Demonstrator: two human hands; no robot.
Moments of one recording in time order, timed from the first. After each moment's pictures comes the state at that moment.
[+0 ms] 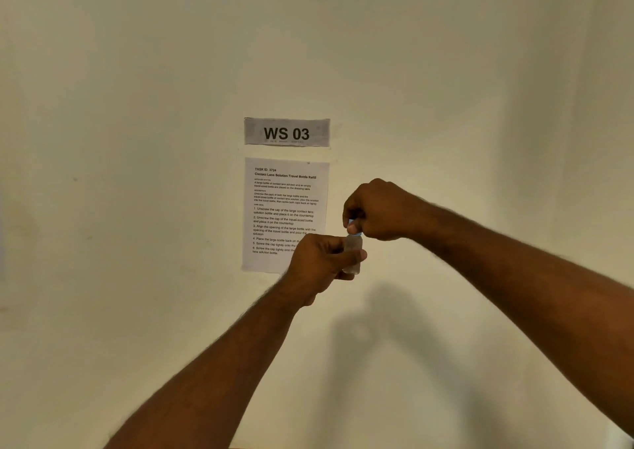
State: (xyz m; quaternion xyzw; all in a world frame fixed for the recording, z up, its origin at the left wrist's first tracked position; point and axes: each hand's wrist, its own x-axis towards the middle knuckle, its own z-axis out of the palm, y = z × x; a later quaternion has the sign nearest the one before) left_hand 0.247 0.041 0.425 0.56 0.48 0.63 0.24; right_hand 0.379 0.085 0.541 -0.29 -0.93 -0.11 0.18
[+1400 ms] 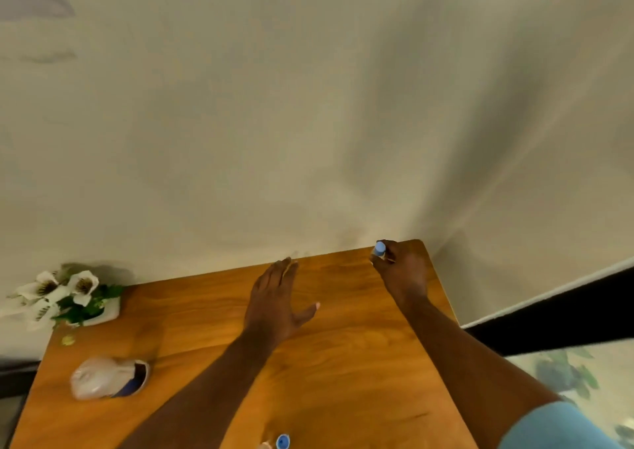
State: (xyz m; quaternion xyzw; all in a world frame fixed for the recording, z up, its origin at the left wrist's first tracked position) left_hand 0.282 0.186 -0.078 0.64 0.75 0.10 0.14; right_hand 0.522 0.309 -0.061 -0.64 -0.65 0.33 0.24
